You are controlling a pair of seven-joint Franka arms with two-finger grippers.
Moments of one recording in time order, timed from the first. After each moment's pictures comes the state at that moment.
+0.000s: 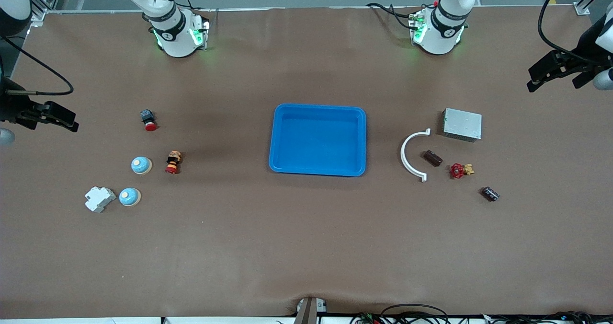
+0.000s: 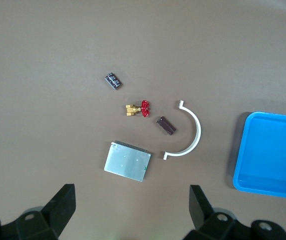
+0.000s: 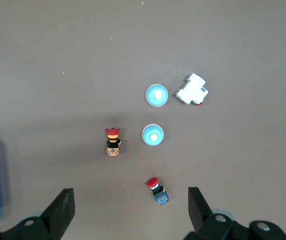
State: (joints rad) left arm -0.07 -0.10 0.00 -1.60 0.02 1.53 -0.13; right arm -0.06 0.05 0.03 -1.56 -0.02 1.61 0.03
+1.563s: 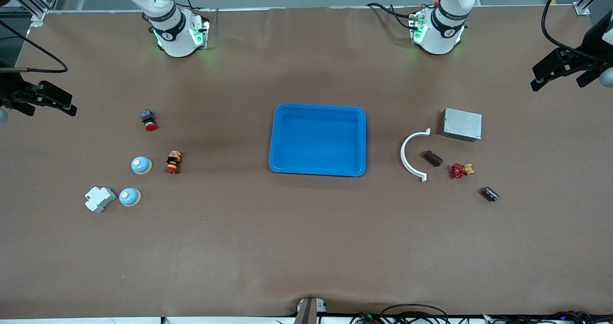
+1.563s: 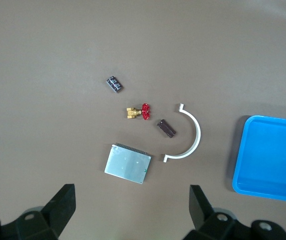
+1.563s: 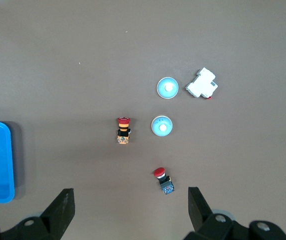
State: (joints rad) left arm -0.07 -0.10 0.01 -1.58 0.02 1.53 -0.13; right arm -0.06 0.01 0.03 -1.56 0.01 1.55 -0.01
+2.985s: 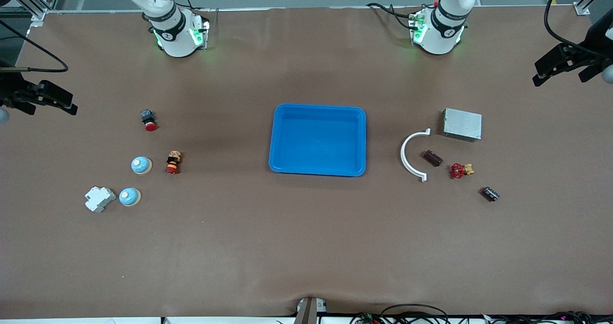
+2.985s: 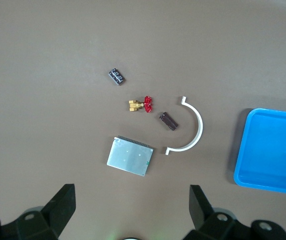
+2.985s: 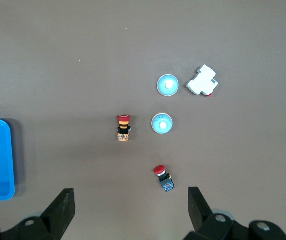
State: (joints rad) left arm -0.06 -0.10 0.01 -1.57 0.02 1.49 -0.12; right arm -0.06 0.01 0.03 -1.56 0.01 1.54 -0.01
